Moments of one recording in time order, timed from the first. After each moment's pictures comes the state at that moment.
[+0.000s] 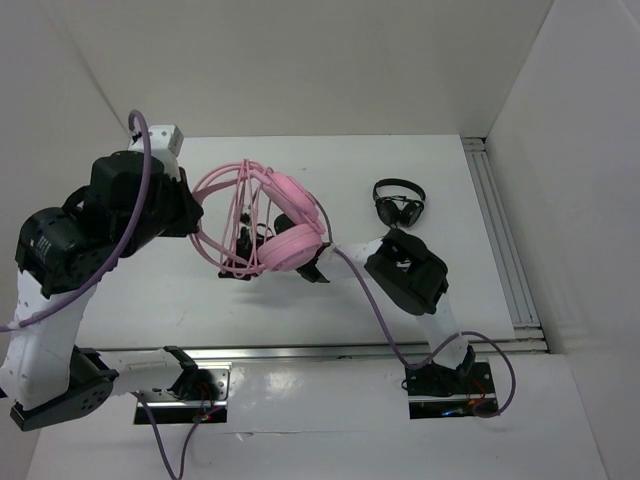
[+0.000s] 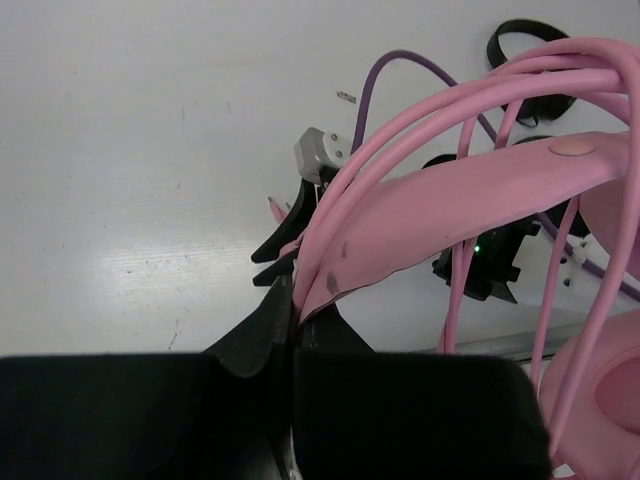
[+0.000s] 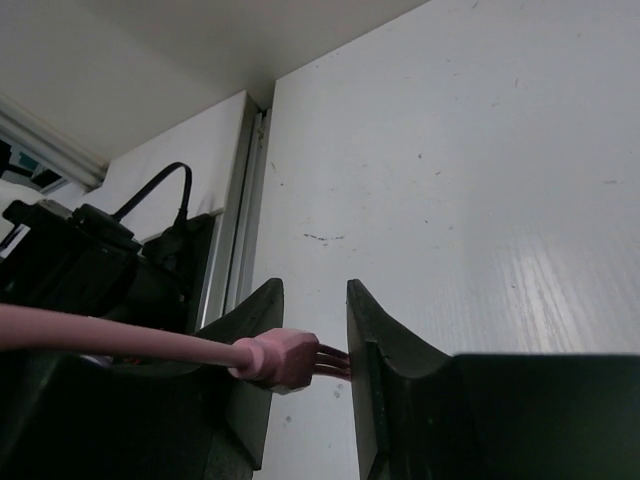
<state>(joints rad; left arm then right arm) -0.63 1.19 2.03 -1.43 -0.36 -0.43 0.94 2.10 1.26 0.77 -0.67 0.42</state>
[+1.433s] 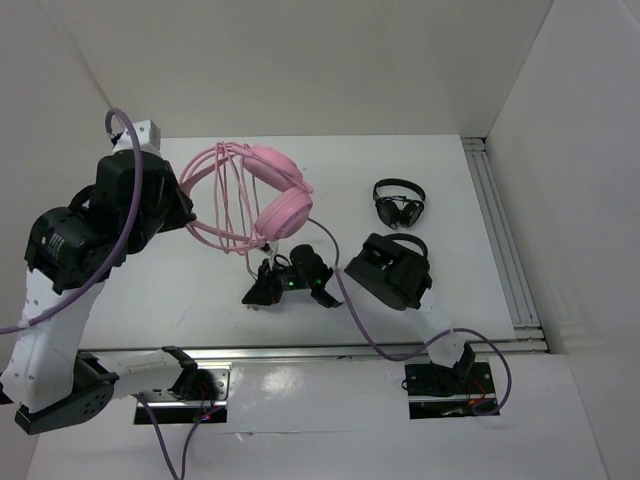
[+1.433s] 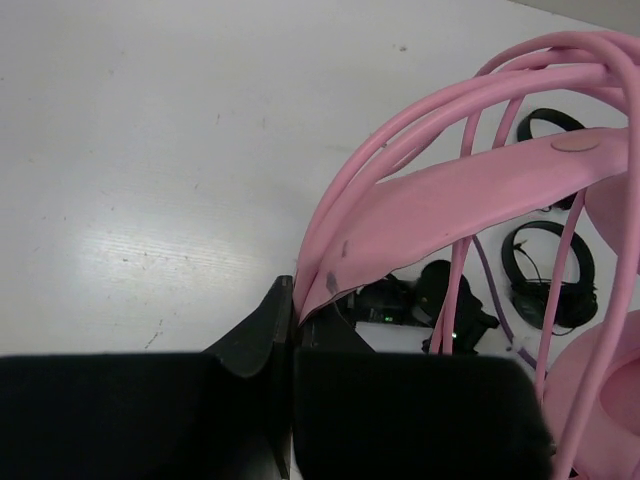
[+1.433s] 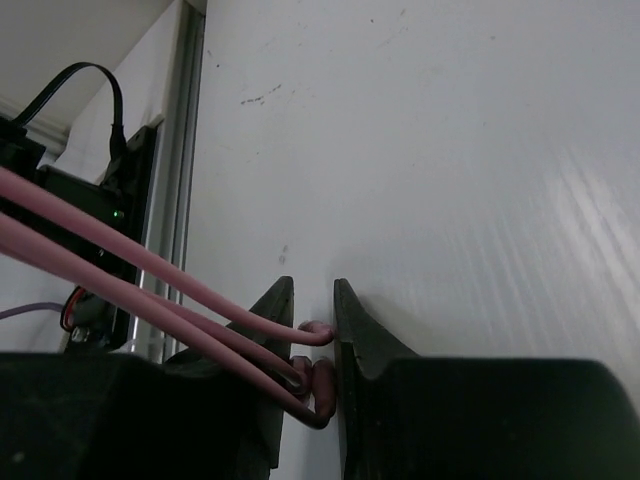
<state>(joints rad) -0.56 1.17 1.97 -1.38 -0.48 -0.58 0.94 2.27 1.05 1.02 -0.63 0.53</state>
